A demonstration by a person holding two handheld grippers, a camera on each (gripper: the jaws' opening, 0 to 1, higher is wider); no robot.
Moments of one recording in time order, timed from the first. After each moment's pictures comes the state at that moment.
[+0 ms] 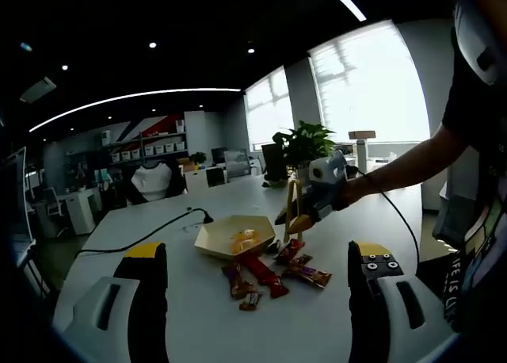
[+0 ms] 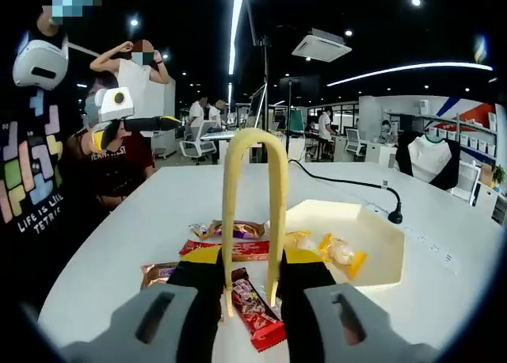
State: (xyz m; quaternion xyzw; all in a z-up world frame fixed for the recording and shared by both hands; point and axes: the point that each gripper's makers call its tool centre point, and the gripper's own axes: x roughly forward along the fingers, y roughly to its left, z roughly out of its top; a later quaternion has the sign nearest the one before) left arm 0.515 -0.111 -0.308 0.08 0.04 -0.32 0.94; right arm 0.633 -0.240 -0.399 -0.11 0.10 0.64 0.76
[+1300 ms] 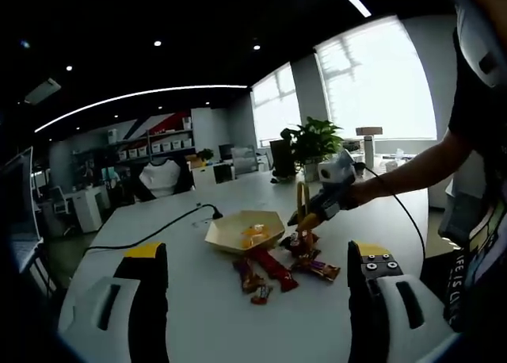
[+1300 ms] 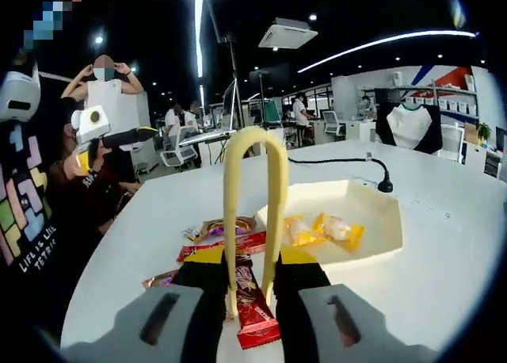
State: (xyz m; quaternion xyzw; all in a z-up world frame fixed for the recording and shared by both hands) left arm 0.517 -0.098 -0.311 0.08 0.05 -0.30 0.95; right arm 0.640 -0.250 -0.399 -0.03 0.15 0.59 0.80
